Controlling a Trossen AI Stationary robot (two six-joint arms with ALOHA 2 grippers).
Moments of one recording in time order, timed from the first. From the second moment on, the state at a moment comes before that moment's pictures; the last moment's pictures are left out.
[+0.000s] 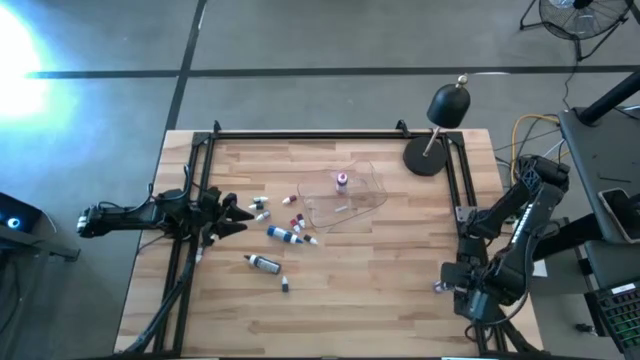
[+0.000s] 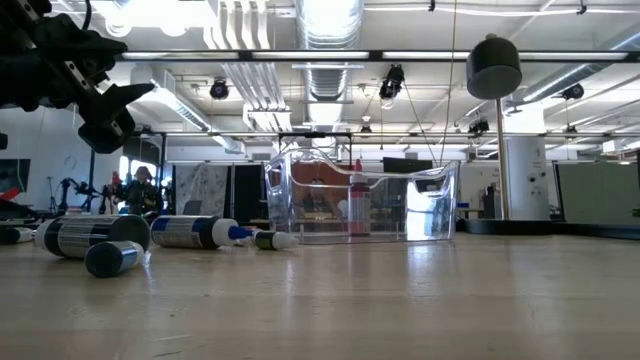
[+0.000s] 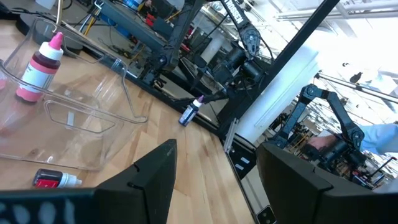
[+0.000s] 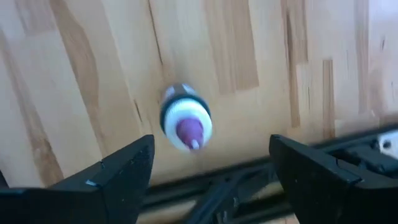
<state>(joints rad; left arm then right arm) 0.02 0.02 0.01 0.04 0.16 -0.66 1.08 1.35 1.02 -1.29 0.15 1.31</state>
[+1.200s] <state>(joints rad) 0.02 0.02 0.01 0.04 0.16 -0.66 1.07 1.35 0.94 -1.15 0.15 1.40</state>
